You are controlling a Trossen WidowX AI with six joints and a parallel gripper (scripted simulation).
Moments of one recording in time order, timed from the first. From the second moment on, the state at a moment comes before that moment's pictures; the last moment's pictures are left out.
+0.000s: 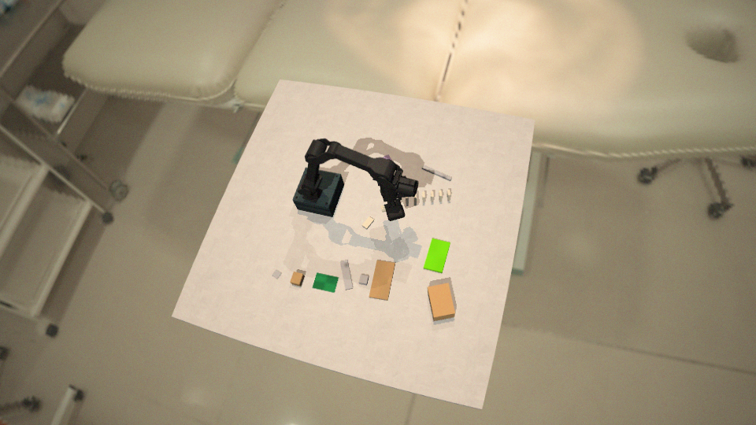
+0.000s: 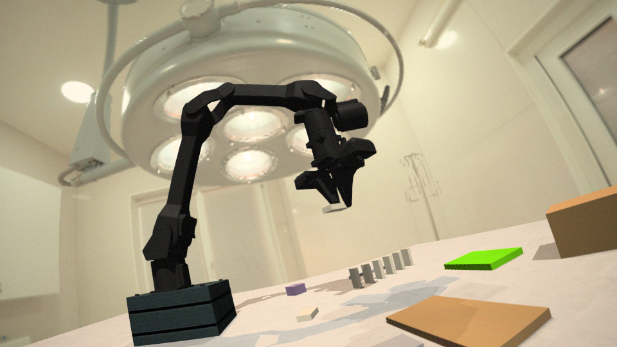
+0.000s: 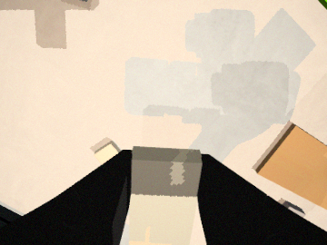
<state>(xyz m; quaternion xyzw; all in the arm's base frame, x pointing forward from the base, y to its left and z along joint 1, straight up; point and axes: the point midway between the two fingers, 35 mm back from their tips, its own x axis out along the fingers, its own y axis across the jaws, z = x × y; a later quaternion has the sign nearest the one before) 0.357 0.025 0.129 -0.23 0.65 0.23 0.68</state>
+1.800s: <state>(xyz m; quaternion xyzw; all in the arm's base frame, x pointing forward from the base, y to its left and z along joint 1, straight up) 0.474 -0.016 0.069 0.14 0.55 -0.21 0.80</state>
